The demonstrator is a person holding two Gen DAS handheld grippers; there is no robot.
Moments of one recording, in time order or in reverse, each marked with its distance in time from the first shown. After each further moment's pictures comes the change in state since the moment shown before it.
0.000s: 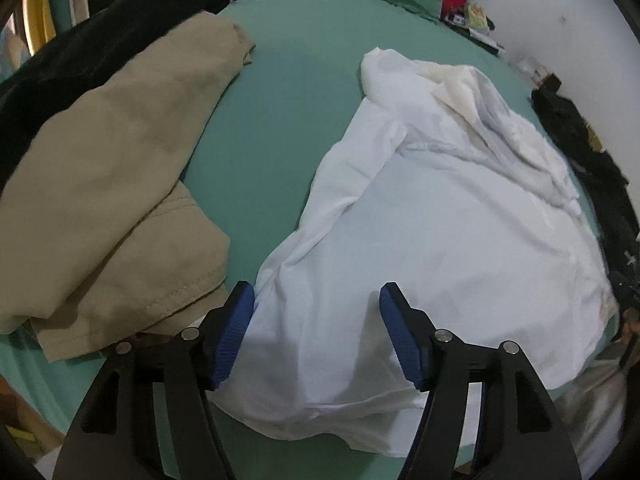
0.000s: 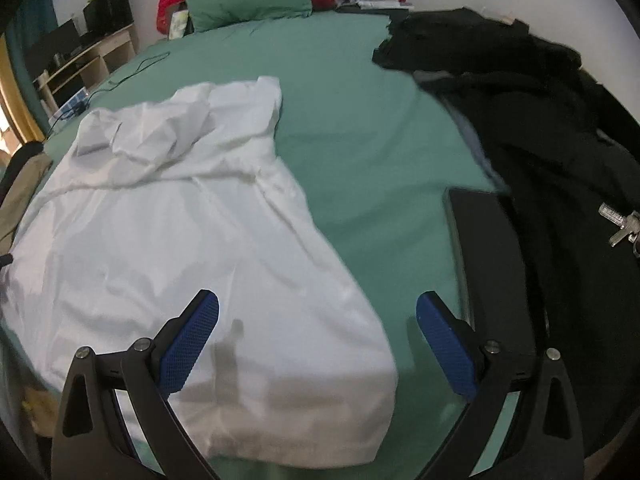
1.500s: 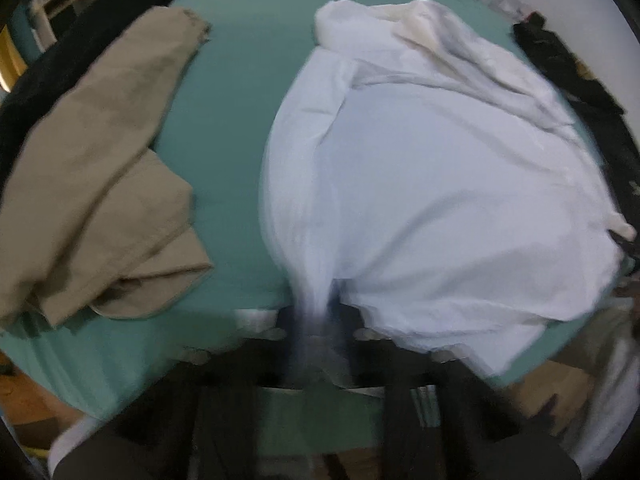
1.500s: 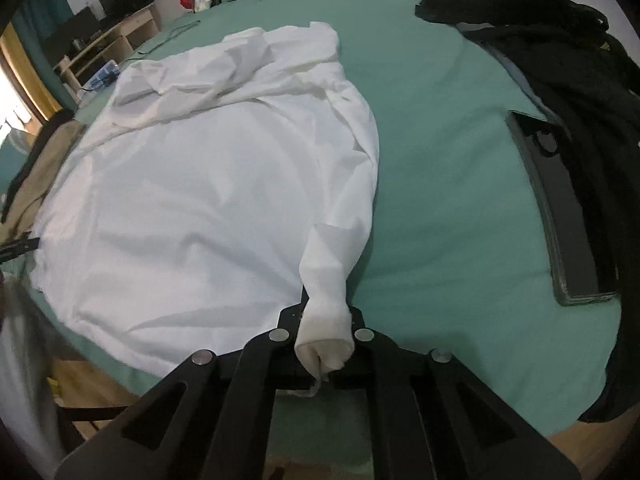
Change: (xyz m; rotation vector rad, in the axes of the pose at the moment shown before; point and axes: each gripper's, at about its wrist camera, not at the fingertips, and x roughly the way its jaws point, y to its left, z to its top) left arm -0.011 -0.025 -0.029 0.153 0.131 0.000; right arm 0.001 0.036 -0.047 0.033 0.098 0.157
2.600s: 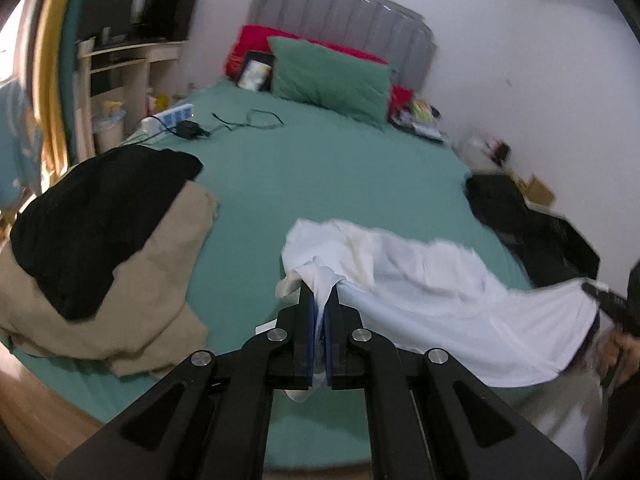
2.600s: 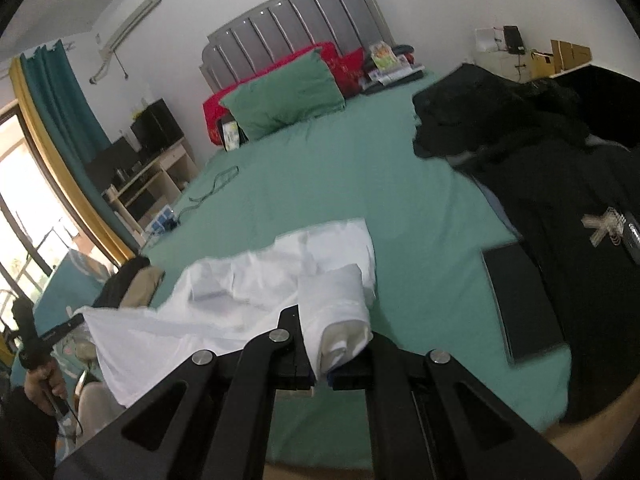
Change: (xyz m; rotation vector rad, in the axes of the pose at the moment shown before) left arm -0.147 -0.009 0.050 -0.137 -0.546 -0.080; right arm -0.145 -0.004 0.056 0.155 -0.428 0.170
